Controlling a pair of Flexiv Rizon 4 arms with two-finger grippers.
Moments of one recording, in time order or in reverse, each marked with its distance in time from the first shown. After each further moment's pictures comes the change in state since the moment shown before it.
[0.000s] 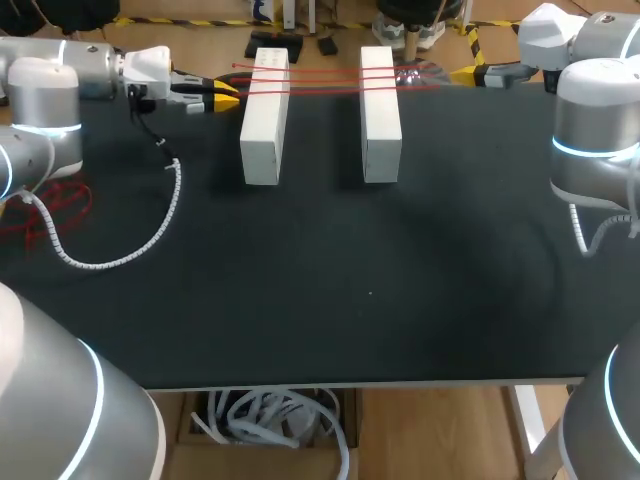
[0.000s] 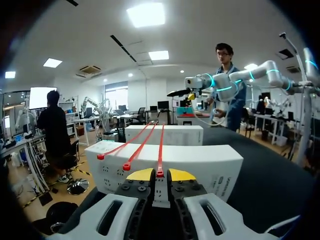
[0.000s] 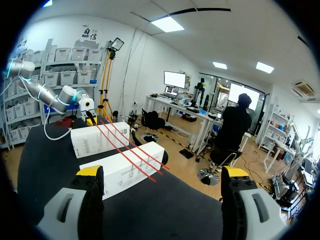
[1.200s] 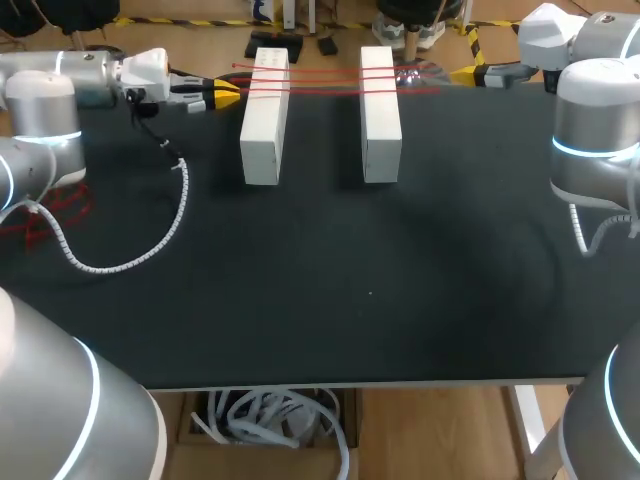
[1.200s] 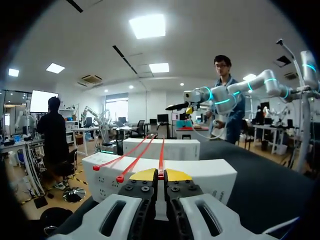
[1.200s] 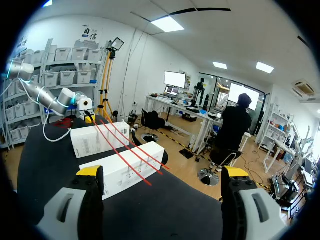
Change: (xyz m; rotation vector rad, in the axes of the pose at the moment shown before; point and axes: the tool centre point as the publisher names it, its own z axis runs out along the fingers) left arm 0.011 -0.021 0.000 0.134 0.005 -0.019; right arm 0.000 0.000 0.000 0.000 0.000 0.000
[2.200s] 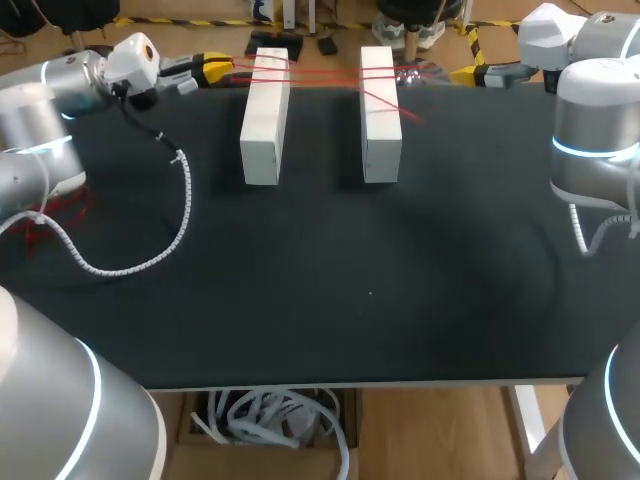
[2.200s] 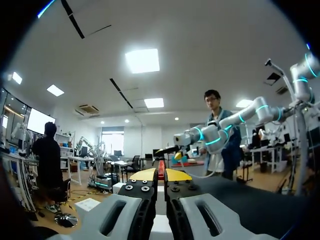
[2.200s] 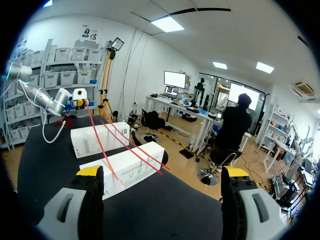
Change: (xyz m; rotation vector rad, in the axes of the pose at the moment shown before) left arm 0.037 -0.099 -0.007 0.312 0.032 0.015; right arm 0.000 0.000 0.000 0.000 0.000 0.000
